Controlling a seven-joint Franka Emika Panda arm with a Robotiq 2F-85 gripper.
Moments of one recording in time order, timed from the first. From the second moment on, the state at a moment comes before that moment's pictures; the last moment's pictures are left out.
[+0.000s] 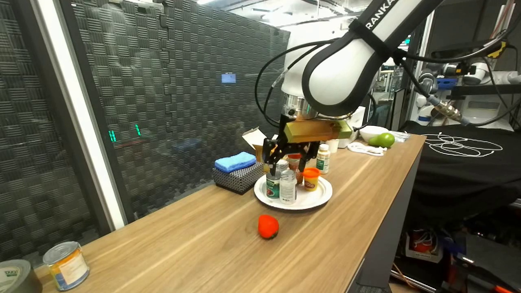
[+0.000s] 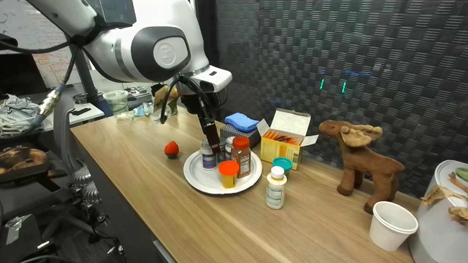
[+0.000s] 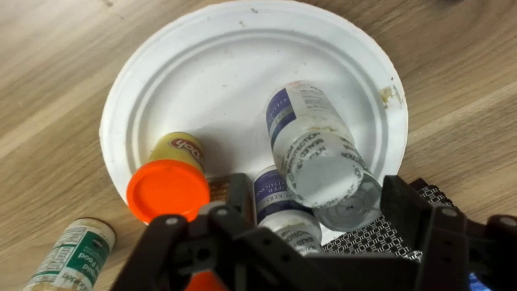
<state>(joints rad) 0.06 0.23 -0.02 -2.21 -0.17 2.65 0.70</state>
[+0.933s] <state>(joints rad) -0.02 0.06 -0.13 -2.26 -0.18 2.56 0.71</state>
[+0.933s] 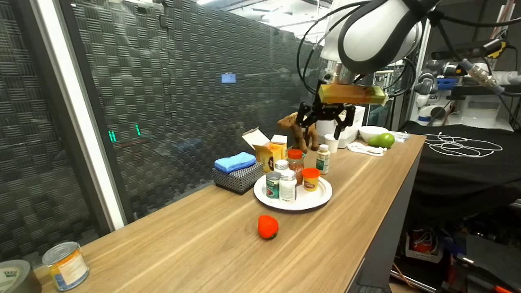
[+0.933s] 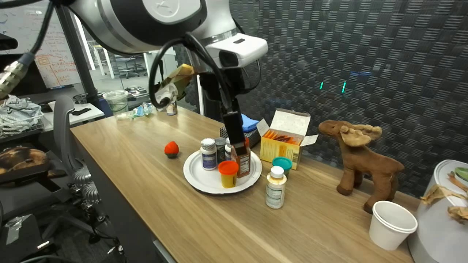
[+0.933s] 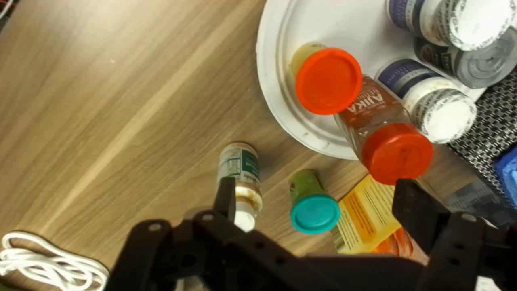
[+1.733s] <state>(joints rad) -0.07 0.25 -0.16 -2.05 -0.15 2.47 0.70</state>
